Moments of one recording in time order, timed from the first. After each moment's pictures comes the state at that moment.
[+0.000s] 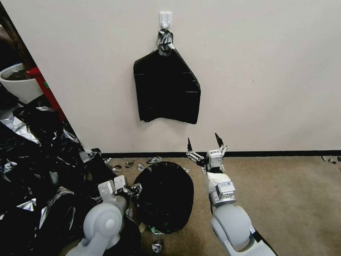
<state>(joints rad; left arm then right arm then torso) 1.47 -1.21 -0.36 -2.19 -0.85 0.59 -0.61 -1.35 1.36 0.15 2.06 -0.06 -0.03 0.36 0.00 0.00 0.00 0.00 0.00</state>
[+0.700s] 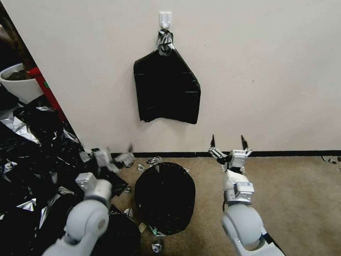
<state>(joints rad) 1.35 -1.12 -0.54 -2.01 -0.43 -0.09 -0.11 -1.39 1.36 0.32 2.06 -0.09 0.07 0.38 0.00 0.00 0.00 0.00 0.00</state>
